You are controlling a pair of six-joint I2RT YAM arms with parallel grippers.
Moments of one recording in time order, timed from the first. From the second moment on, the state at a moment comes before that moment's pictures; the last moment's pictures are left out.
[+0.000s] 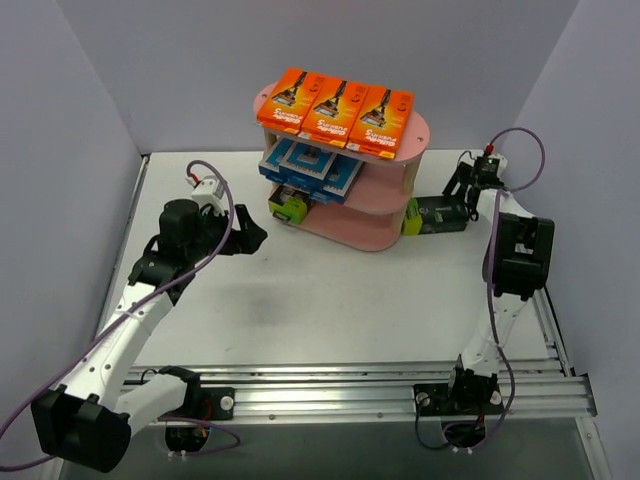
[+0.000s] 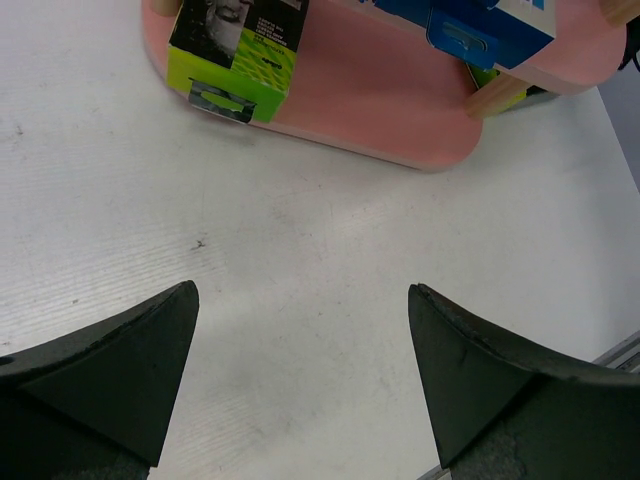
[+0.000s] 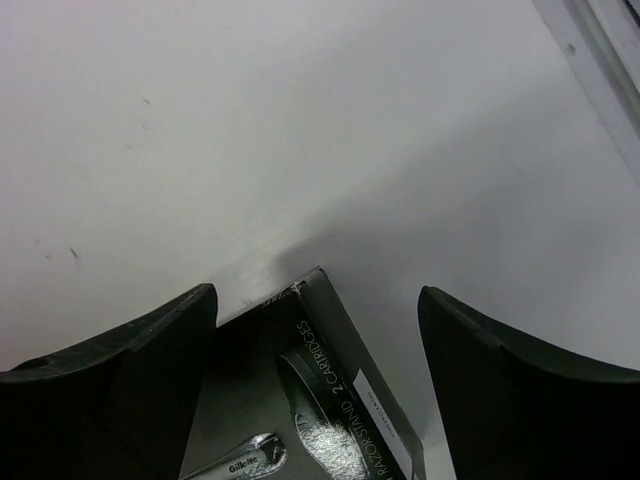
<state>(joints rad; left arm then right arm) -0.30 1.06 0.94 -0.32 0.22 -0.35 -0.18 2.12 1.51 -0.12 0.08 0.33</state>
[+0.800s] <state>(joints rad) -0.26 0.95 0.93 -0.33 0.18 -0.34 -0.09 1.48 0.66 -0.05 -0.03 0.55</state>
